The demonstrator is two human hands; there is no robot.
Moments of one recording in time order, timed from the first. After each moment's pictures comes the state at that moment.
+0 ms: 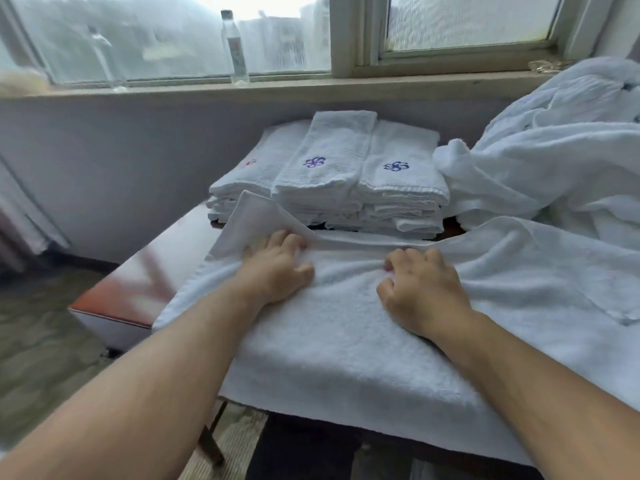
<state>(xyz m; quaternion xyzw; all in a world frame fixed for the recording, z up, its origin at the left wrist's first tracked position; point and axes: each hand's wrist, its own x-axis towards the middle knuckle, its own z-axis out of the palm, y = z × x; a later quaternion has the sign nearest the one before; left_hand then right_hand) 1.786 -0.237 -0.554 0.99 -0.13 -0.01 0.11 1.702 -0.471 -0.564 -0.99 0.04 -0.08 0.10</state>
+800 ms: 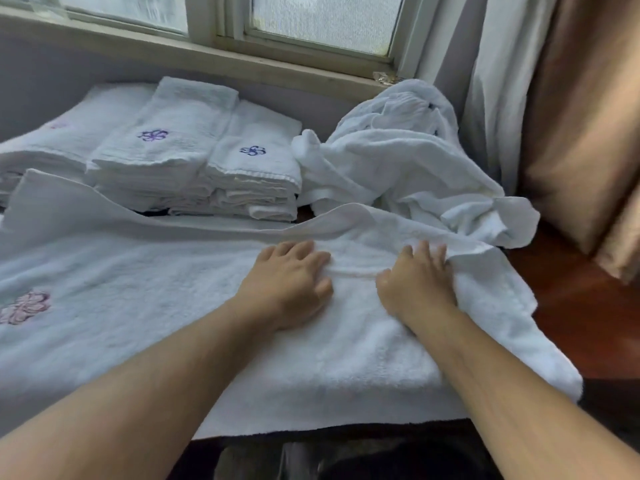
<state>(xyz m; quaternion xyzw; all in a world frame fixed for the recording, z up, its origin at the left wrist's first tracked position) 1.715 -0.440 -0.573 0.91 -0.38 0.03 0.15 1.622 -0.621 -0.546 -0.95 0.32 -0.05 -0.01</state>
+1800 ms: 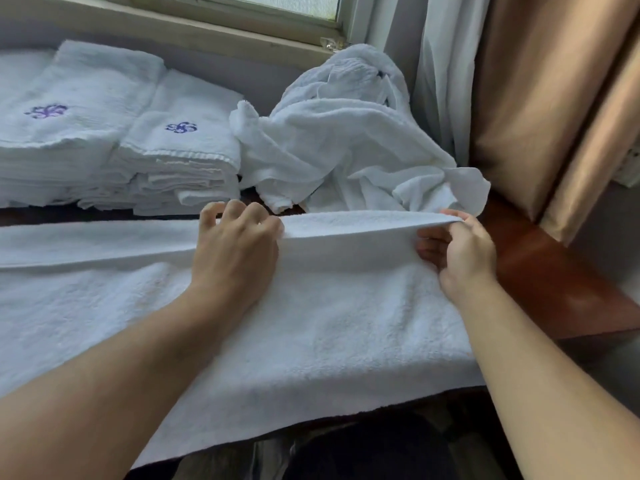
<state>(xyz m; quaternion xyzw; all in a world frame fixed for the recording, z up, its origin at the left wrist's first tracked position) 1.709 -0.470 -0.560 0.89 -0.34 0.28 0.12 1.579 -0.742 -0.545 -0.57 0.29 -0.40 0.65</state>
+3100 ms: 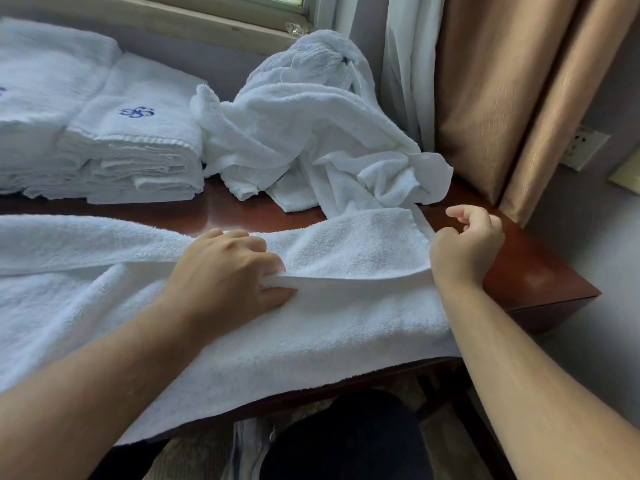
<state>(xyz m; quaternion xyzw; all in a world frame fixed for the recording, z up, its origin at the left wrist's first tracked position) 1.660 -0.464 -0.559 0.79 -0.53 0.23 0.19 1.527 -0.744 -0.544 -0.72 0.41 -0.51 0.23</state>
